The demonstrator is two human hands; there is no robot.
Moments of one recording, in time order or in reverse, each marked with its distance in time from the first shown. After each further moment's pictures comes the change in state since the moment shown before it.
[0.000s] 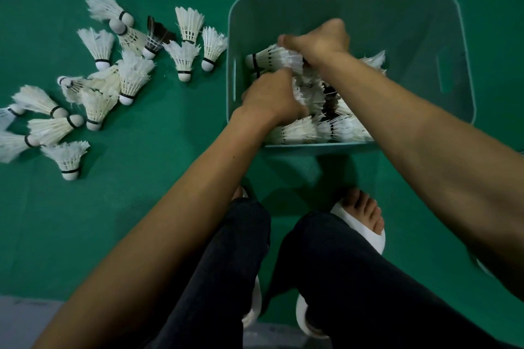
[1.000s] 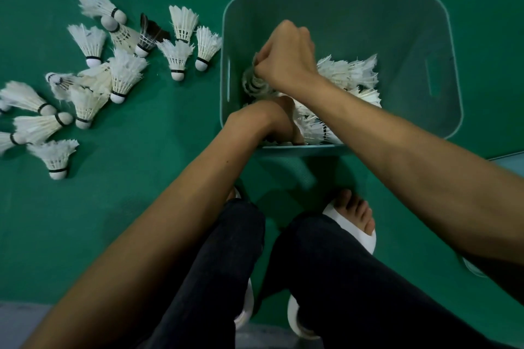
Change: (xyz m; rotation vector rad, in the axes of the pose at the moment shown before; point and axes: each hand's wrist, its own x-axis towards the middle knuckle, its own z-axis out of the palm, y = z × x) left_hand -0.009 0.005 0.002 0.140 -0.402 -0.024; right_hand -0.051 -0.009 0.024 -0.412 -0.032 -0.450
